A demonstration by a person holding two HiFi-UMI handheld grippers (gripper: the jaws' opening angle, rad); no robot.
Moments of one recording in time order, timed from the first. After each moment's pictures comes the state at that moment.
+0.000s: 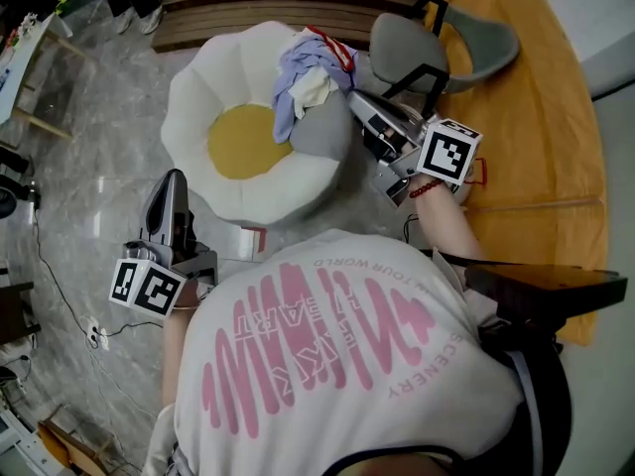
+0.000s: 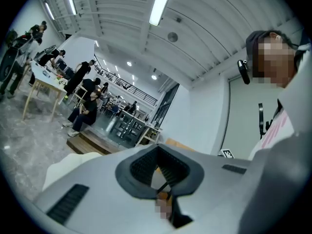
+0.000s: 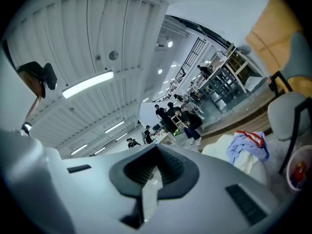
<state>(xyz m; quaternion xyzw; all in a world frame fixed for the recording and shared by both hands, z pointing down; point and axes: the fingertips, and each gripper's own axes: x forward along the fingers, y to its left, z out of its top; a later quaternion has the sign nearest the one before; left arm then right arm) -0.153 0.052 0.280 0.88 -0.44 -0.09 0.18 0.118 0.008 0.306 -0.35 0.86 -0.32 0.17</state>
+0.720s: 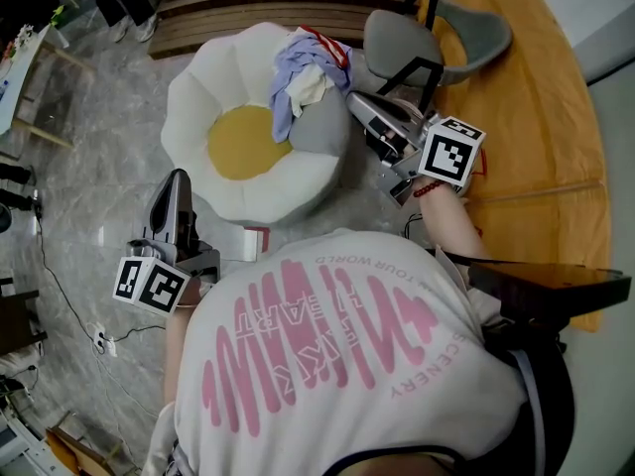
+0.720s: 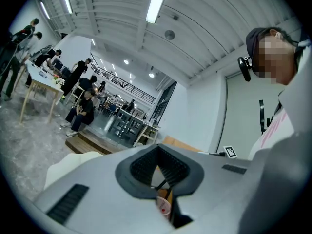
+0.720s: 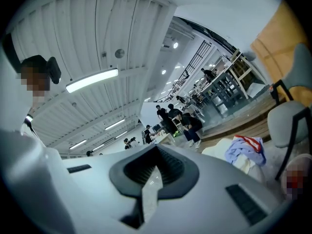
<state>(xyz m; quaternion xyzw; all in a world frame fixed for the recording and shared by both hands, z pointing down) -0.149 0.046 0.282 0.88 -0.43 -0.08 0.19 0.118 0.016 0.297 -0.36 0.87 -0.29 0.16</state>
